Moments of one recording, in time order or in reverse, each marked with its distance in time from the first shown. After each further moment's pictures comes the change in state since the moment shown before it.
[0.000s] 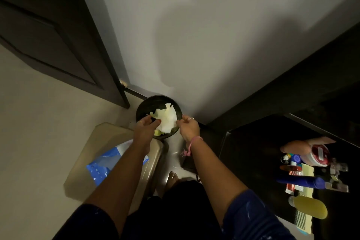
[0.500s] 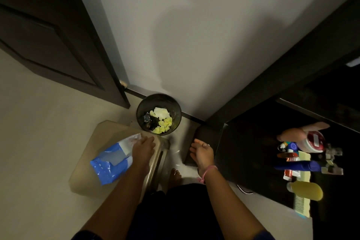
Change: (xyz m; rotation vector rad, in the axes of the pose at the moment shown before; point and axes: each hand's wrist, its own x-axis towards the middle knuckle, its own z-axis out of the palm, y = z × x) left_hand -0.044 -0.052 -0.024 -0.023 0.053 -0.126; right_hand -0.046 0.086 -0.047 0.326 0.133 0.198
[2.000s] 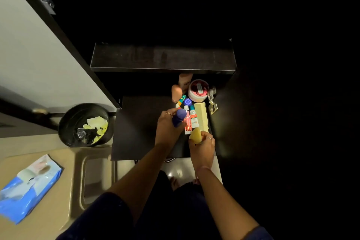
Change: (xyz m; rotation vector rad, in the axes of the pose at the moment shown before) left_hand -0.171 -0.146 0.338 0.862 -0.528 0.890; right_hand 0.015 0.034 -0.336 -0.220 0.558 -0.318
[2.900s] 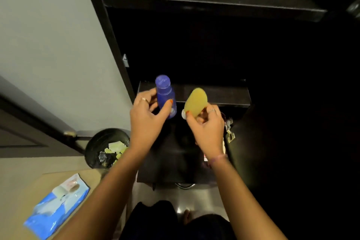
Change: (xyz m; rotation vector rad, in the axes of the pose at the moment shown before) left_hand -0.015 0.109 -0.179 -0.197 0.401 0.273; right_hand -0.042 -0.188 -0.035 0.298 -0.033 -0.662
